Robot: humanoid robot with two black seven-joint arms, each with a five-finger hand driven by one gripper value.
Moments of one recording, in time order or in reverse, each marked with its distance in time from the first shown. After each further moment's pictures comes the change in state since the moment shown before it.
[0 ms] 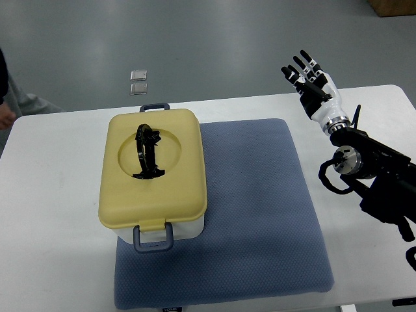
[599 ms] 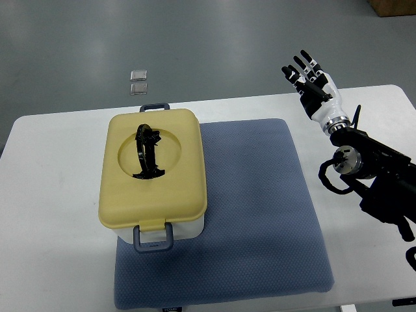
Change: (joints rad) left arm -0.001 0.000 0.000 0.001 0.000 0.000 0.000; right arm 0.000 0.000 0.000 0.000 0.007 0.001 0.000
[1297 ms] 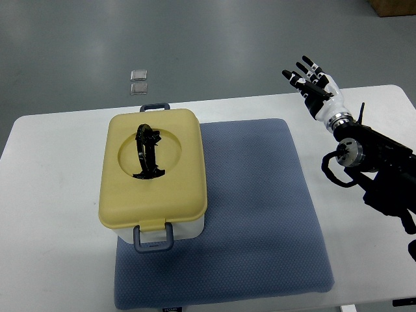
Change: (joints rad) left arm -0.002 0.000 -0.001 -0.001 0.000 0.001 0.000; right arm 0.039 -0.013 -0.022 -0.034 -0.007 -0.088 -0.111
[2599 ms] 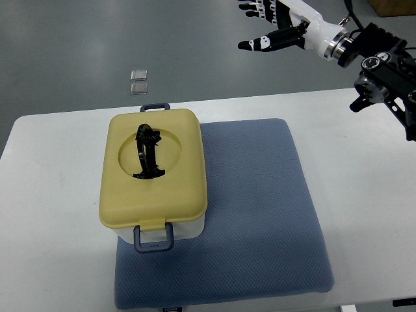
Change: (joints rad) left arm 0.000 0.000 0.000 0.000 0.000 0.000 0.000; right arm 0.287 -0.160 -0.003 0.203 -0.879 0.253 0.013
